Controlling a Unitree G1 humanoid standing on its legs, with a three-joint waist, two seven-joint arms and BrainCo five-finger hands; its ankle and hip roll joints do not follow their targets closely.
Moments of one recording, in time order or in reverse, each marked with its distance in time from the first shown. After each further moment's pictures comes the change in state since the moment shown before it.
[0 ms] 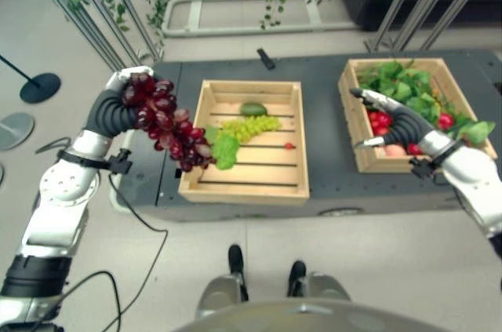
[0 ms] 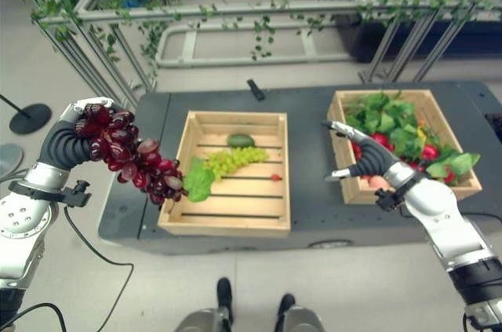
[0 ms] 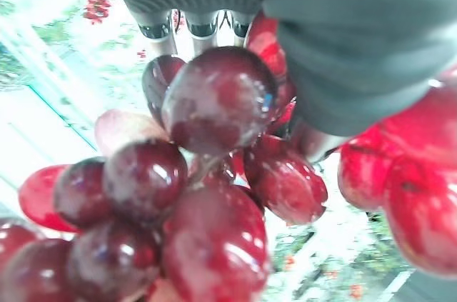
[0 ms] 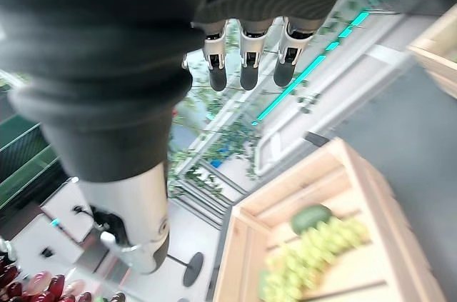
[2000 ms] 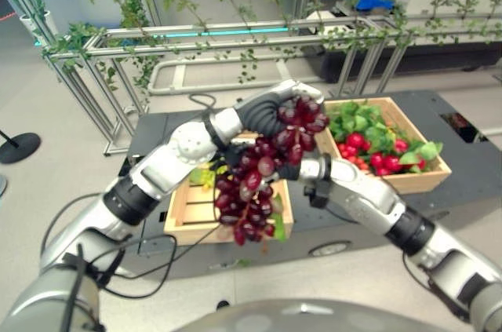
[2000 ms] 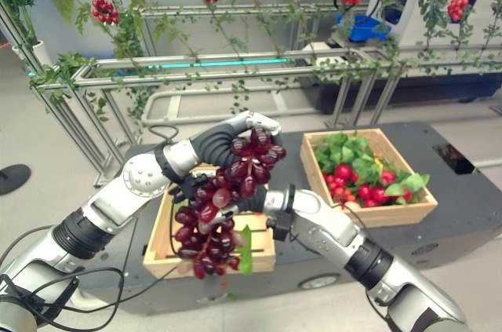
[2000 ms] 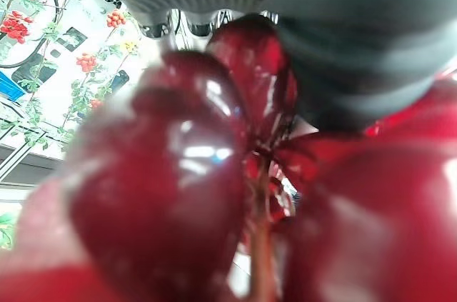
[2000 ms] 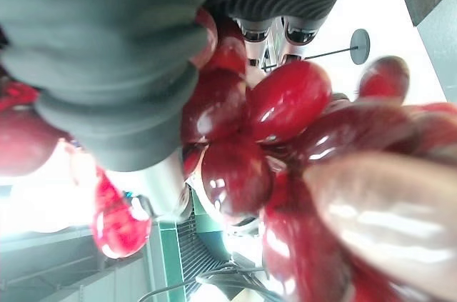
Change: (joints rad) left arm -0.589 -0.154 -0.689 0.022 0.043 0.017 -0.132; right arm -0.206 0.431 0.525 -0.117 0.680 0.279 0.266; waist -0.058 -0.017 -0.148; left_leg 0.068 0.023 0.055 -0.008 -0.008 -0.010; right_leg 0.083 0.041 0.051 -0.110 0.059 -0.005
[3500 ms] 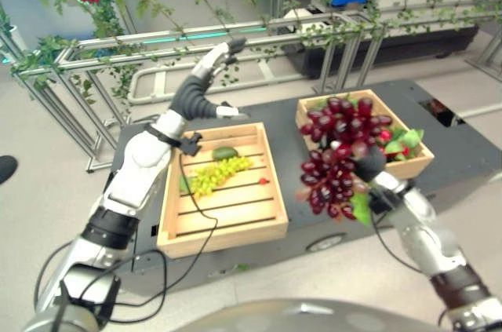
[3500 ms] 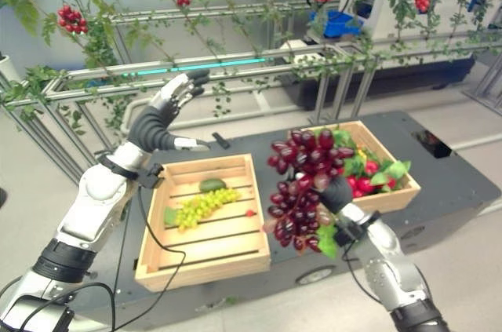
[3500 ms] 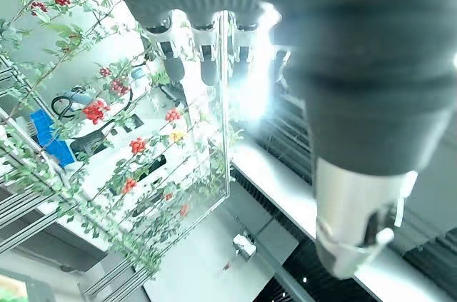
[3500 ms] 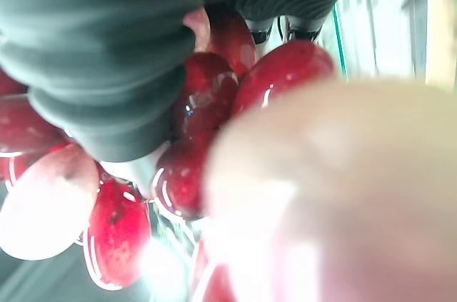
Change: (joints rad) left arm 0.285 -0.039 0.433 0.083 -0.094 -0.015 0.098; right arm 0.488 -0.017 -0.573 -0.016 0.006 -0.138 -0.135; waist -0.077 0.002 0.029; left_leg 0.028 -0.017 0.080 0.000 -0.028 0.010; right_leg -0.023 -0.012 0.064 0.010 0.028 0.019
